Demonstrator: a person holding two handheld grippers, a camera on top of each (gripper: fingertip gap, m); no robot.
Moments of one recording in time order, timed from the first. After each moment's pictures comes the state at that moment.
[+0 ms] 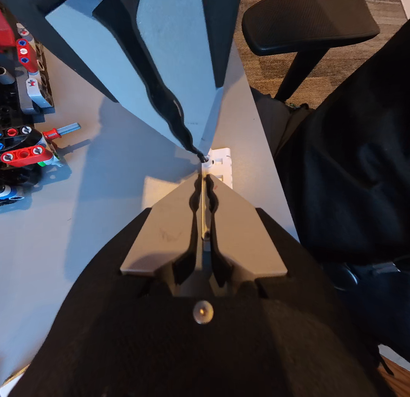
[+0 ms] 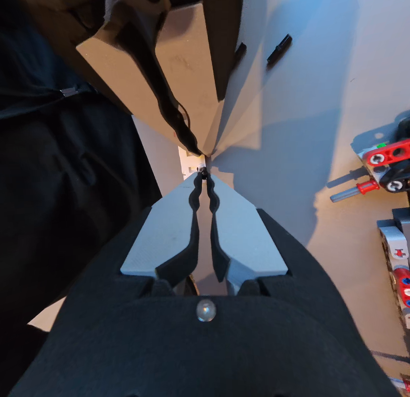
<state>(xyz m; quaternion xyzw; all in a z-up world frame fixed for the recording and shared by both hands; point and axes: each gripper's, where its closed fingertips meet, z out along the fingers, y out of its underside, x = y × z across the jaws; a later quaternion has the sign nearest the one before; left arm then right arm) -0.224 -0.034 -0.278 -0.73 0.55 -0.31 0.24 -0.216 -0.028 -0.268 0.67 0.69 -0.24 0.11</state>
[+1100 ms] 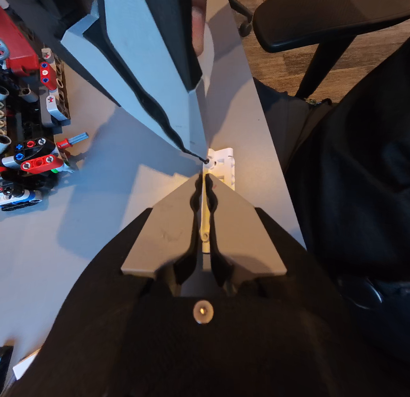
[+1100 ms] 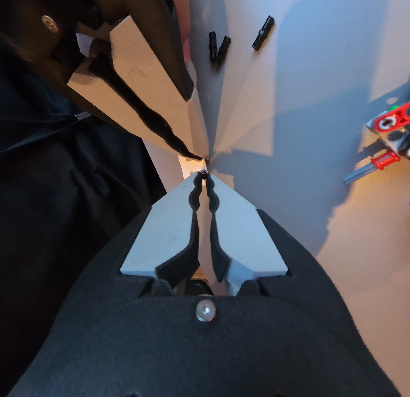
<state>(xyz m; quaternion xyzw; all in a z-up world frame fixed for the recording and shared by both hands) -0.220 -0.033 -0.278 -0.73 0.56 -0.26 0.29 -0.214 -0.031 -0.270 0.71 0.63 -0.28 0.13</state>
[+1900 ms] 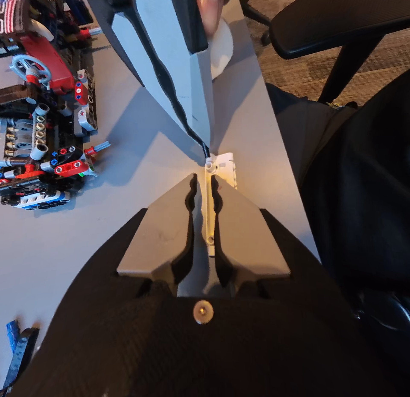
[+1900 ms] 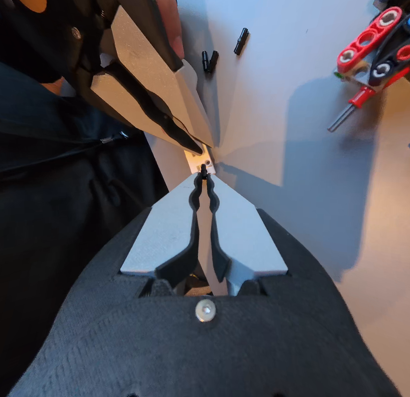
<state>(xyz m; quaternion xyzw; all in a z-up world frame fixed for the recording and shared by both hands) -0.220 -0.023 -0.272 -0.72 0.56 -0.22 0.34 -0.206 -0.025 -0.262 0.74 0.55 -0.39 0.06</state>
